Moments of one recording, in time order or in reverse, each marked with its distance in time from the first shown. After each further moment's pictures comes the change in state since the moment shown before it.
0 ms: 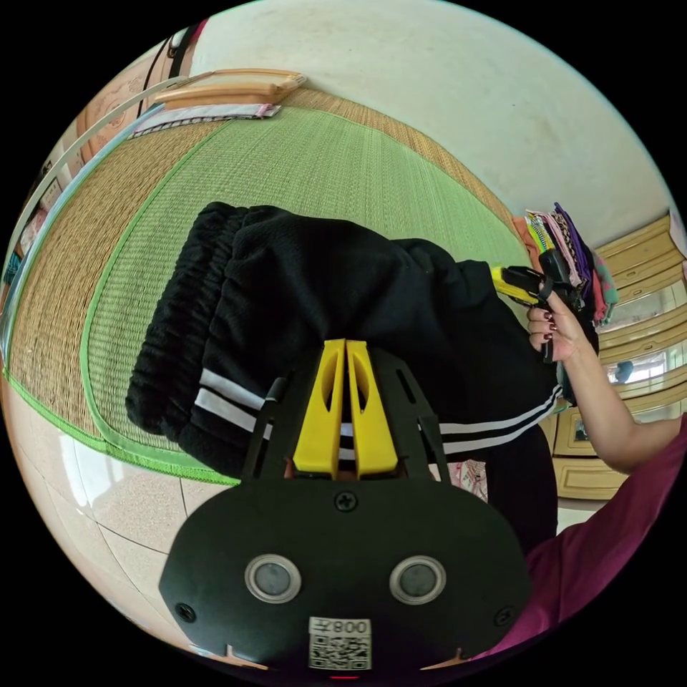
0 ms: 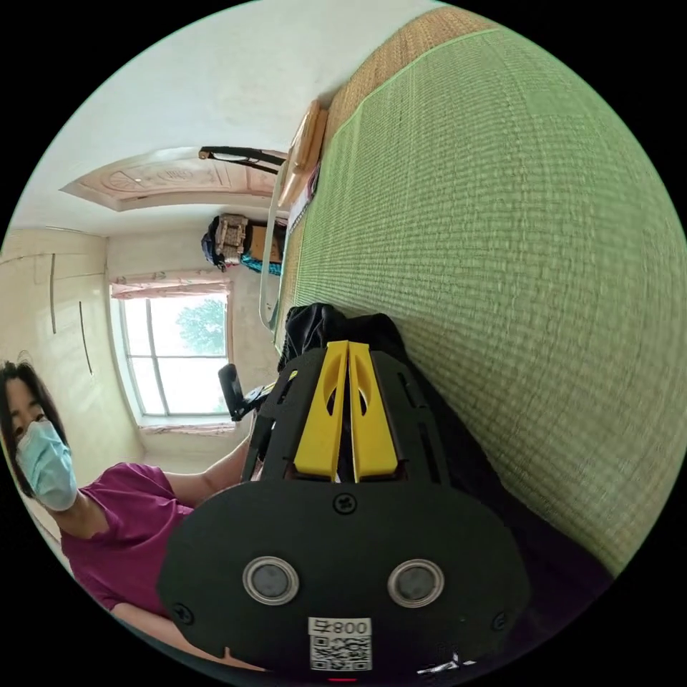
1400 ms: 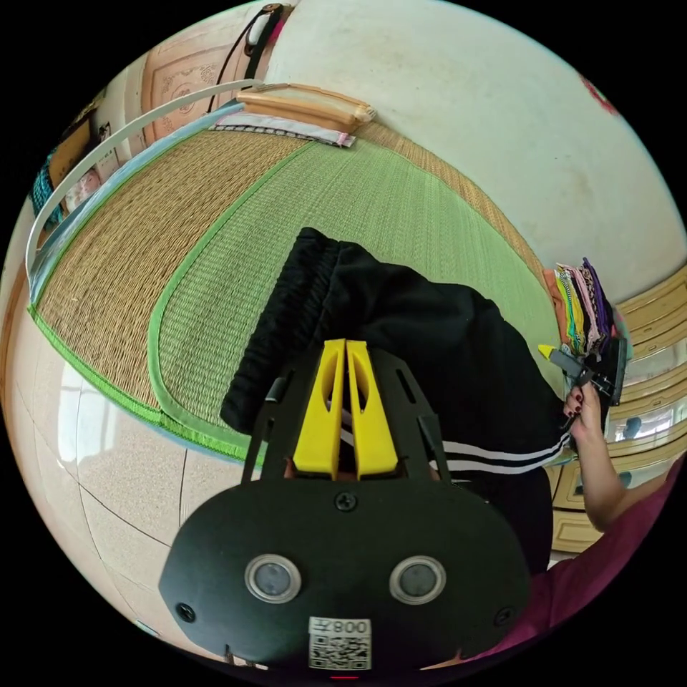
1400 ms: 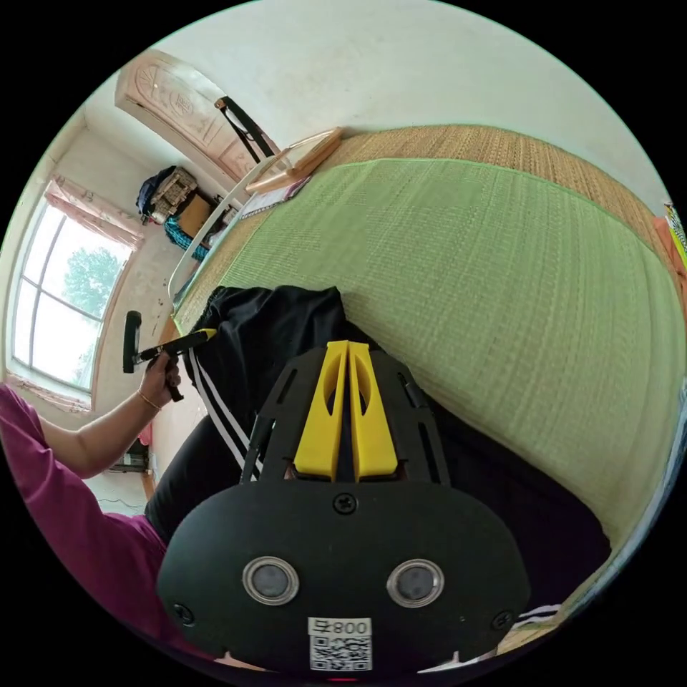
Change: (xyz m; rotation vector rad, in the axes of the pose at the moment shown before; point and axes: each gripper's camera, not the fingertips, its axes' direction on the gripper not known) left arm 0.025 0.010 -0.037 0.123 -0.078 -0.168; right arm -0.078 0.165 -0.079 0.154 0.602 -0.246
